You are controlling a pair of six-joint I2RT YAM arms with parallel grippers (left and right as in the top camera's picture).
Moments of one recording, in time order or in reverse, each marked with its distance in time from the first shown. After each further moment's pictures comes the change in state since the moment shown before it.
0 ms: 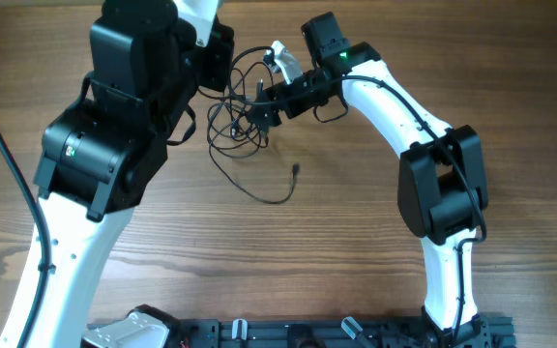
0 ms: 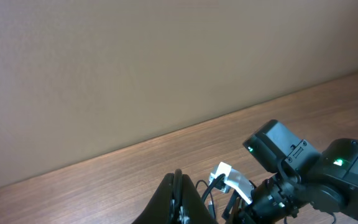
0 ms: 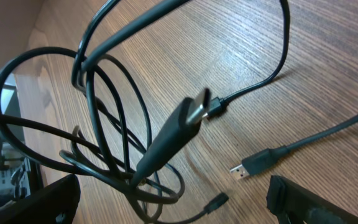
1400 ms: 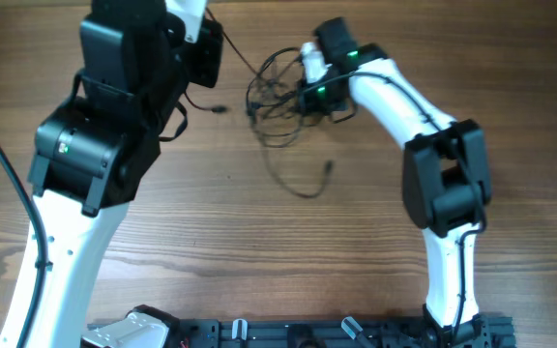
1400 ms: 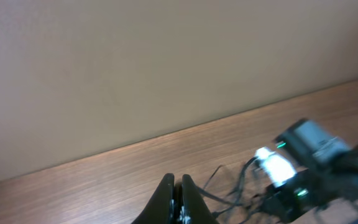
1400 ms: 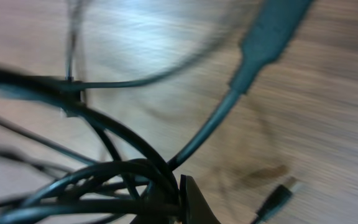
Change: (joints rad) left arm 0.051 0.001 0.000 -0.003 -0.002 0.003; right arm -0.091 0.034 -0.015 -0.072 0.417 0.288
